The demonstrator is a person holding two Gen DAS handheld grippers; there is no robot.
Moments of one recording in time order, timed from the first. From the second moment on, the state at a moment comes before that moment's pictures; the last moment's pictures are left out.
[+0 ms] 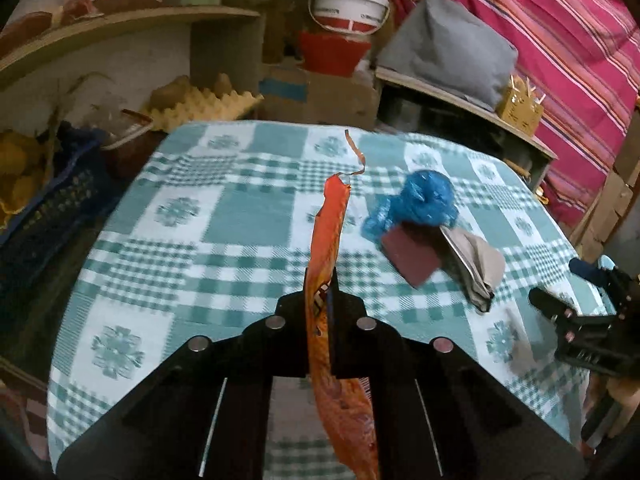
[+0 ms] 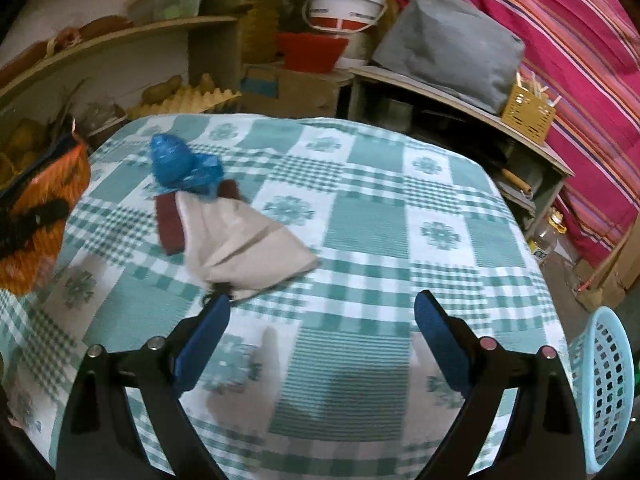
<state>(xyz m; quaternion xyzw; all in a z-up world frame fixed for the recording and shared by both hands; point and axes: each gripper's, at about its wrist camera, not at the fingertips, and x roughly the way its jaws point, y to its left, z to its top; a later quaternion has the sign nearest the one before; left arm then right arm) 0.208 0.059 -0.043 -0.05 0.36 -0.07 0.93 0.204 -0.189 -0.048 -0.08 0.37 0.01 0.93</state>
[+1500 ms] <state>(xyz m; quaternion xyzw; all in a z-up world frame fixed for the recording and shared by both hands) 0.186 0.027 0.005 -0.06 0.30 -0.09 0.95 0.202 -0.238 -0.011 -0.06 0.34 0.03 0.94</state>
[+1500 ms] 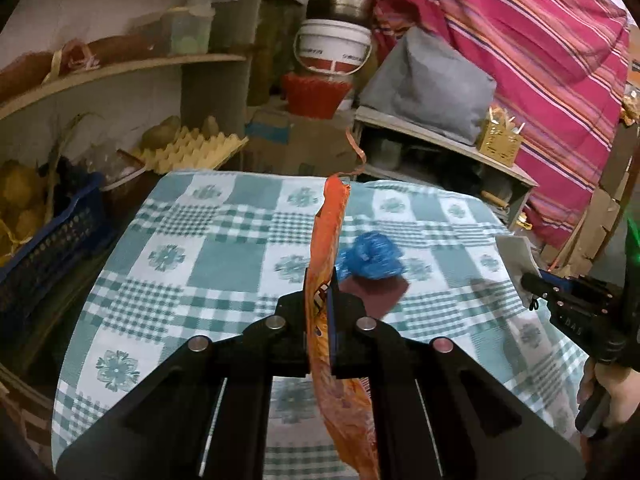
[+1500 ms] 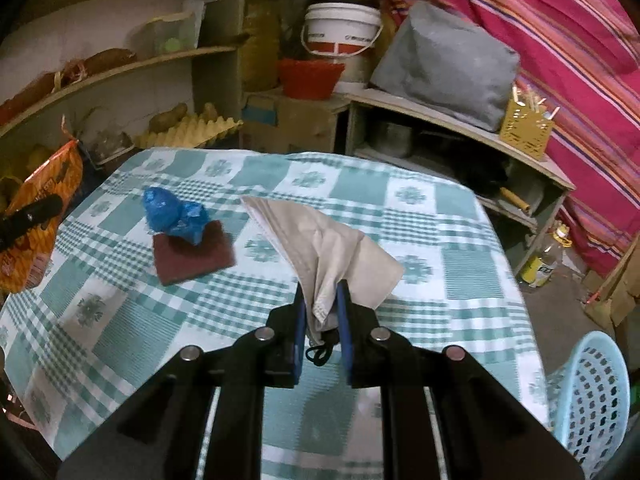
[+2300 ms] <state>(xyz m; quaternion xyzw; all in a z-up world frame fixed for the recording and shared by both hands) 0.175 -0.143 0.018 -0.01 0.30 -0.19 0.94 0.124 -0.409 0.020 0.01 0.29 -0.08 0.95</state>
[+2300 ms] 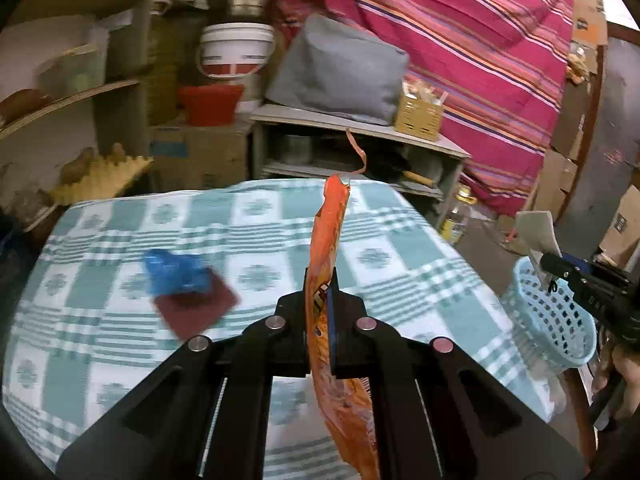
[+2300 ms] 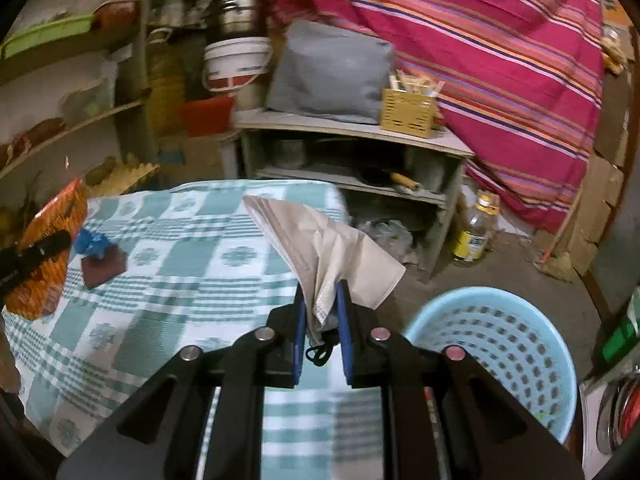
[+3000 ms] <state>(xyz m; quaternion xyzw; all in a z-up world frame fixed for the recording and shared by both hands) 0.149 -0.314 0.012 0.02 0.30 -0.31 0.90 0.041 -0.544 0.018 0.07 0.28 -0.16 0.94</state>
